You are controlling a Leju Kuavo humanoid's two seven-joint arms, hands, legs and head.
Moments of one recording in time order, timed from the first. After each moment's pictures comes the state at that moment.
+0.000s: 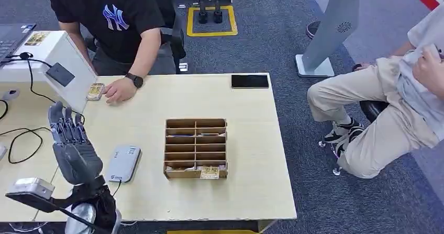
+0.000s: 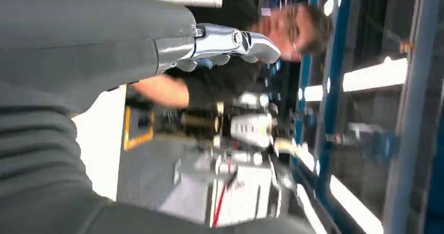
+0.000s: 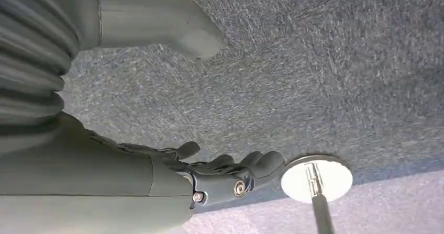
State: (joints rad) left arm 0.05 -0.11 -0.18 -1.80 0.13 0.19 -0.63; right arm -0.14 0.27 -1.51 -0.42 1.06 -0.67 -0.58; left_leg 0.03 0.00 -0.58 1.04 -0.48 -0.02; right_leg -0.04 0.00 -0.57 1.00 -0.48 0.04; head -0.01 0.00
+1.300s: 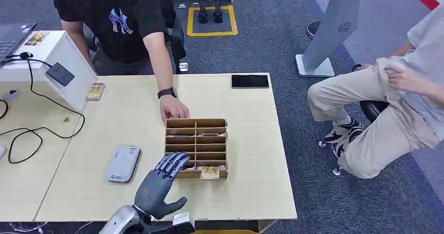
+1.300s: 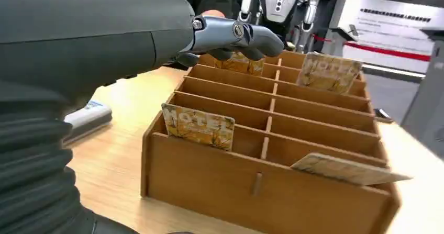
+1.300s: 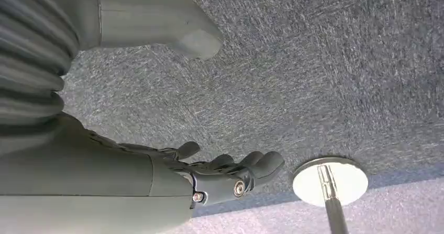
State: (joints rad) left arm 0.05 0.13 -0.60 -1.51 -1.05 0.31 -0.21; right arm -0.12 0.26 -1.47 -0.41 1.03 -0.67 -0.54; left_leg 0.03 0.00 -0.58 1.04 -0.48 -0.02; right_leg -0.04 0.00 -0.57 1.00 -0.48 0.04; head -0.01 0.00
